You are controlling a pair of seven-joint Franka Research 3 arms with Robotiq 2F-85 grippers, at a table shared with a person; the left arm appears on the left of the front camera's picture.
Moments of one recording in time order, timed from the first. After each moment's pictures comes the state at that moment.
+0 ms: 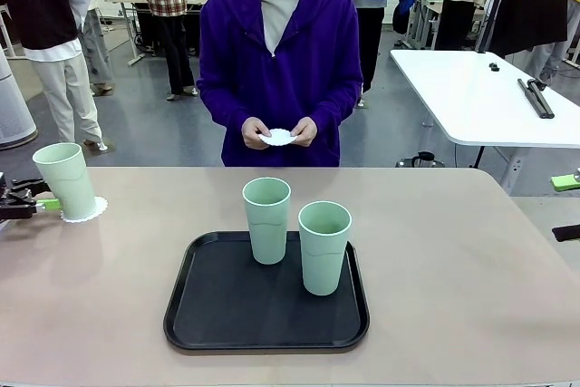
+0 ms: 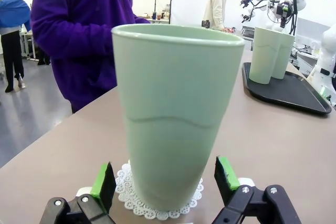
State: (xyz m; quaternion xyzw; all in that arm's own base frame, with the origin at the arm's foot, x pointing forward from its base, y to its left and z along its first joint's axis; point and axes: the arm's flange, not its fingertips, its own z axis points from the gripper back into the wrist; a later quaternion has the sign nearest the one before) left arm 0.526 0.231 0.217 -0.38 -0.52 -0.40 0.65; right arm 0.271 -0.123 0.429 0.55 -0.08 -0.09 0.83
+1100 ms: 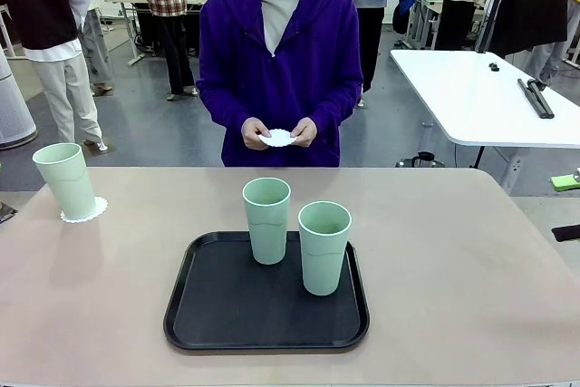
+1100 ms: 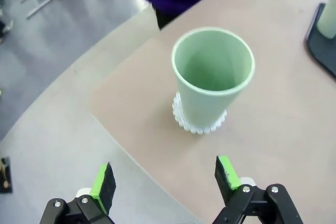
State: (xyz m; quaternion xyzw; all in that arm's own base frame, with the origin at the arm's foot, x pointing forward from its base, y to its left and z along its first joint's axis) left arm 0.457 0.236 0.419 -0.08 -0.35 -0.36 0.86; right arm 0.272 -0.123 0.429 0.55 -0.08 -0.09 0.83
